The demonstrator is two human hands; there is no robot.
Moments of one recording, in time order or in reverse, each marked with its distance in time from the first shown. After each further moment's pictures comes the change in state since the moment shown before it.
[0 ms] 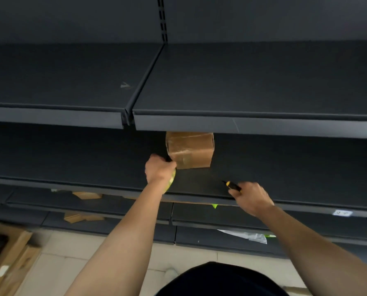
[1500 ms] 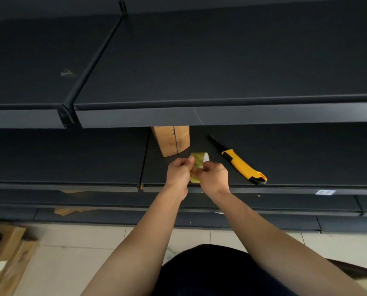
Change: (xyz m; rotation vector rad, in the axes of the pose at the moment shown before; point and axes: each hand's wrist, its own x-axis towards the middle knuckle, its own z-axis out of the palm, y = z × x) left_hand -0.066 0.024 0.086 -0.685 -0.348 -0.253; right_hand -0.001 -0.049 0.013 0.743 0.091 0.153
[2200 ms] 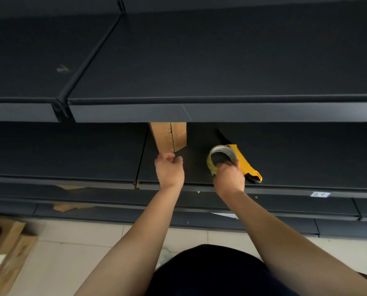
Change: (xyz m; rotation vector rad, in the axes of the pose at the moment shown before) left_hand 0.001 -0.002 -0.001 0.332 0.345 0.292; right_hand 0.019 0.031 -0.039 -0.910 0.069 -0.186
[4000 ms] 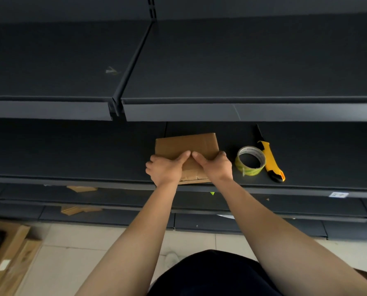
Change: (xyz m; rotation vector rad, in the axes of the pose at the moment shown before) left_hand 0.044 -0.005 -0.064 0.319 0.060 -0.123; right_hand 0.005 -0.094 -0.003 0.866 -0.036 0.262
